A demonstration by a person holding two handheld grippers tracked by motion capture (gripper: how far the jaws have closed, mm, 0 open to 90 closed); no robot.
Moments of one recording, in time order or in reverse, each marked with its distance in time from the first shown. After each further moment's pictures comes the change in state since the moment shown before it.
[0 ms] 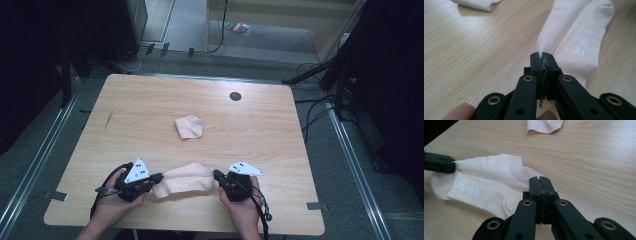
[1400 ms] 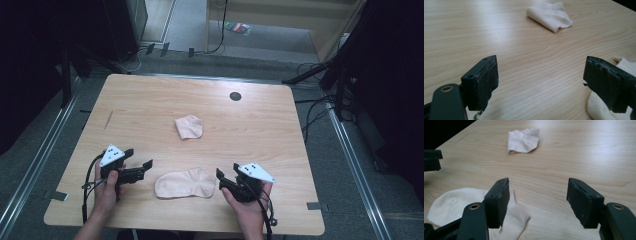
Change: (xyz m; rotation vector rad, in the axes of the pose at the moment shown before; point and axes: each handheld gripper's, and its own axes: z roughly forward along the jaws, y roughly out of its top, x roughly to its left) left arm 0.060 -0.031 0.005 -0.242 0.184 -0.380; right arm -0.012 0.000 -0.014 -0.144 -0.110 0.042
